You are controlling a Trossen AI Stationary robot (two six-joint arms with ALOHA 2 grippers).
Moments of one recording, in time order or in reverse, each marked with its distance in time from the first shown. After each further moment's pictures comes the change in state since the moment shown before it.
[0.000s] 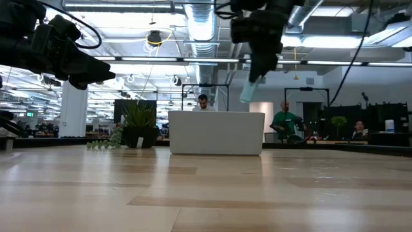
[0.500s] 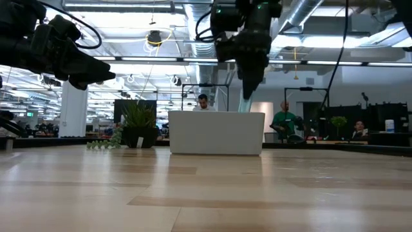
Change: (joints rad) left arm 0.000 0.001 0.000 0.000 0.002 0.000; right arm -0.036 0.238 0.218 -0.181 -0.020 -0.127
